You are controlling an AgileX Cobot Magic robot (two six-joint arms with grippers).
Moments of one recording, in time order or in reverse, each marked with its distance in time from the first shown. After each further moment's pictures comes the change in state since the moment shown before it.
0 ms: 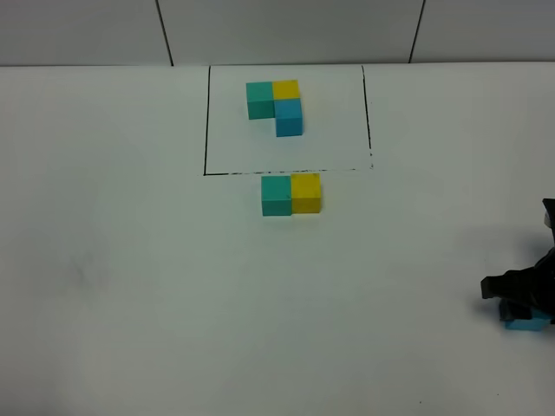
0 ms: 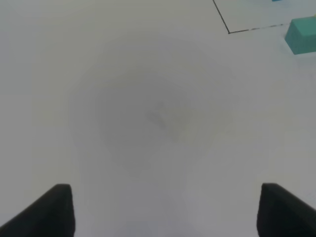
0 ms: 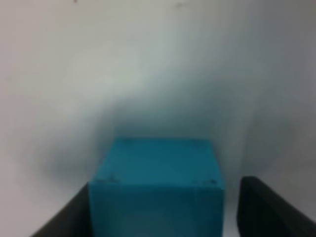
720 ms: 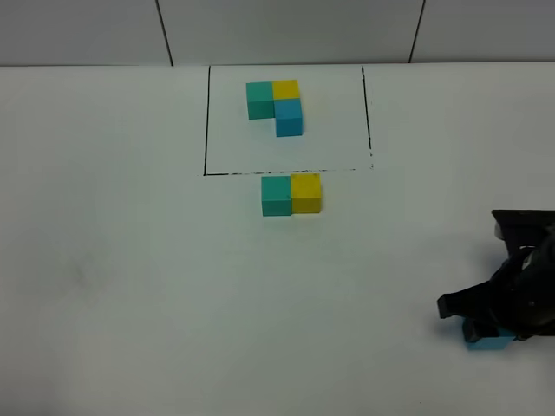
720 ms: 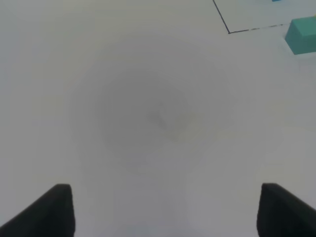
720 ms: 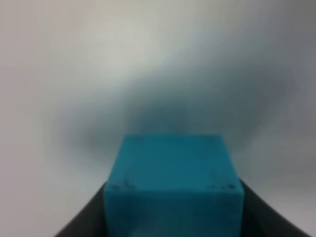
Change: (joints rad) left arm 0.000 0.000 0.000 0.000 0.000 0.000; right arm 0.226 -0.036 -0.030 0.066 0.143 0.064
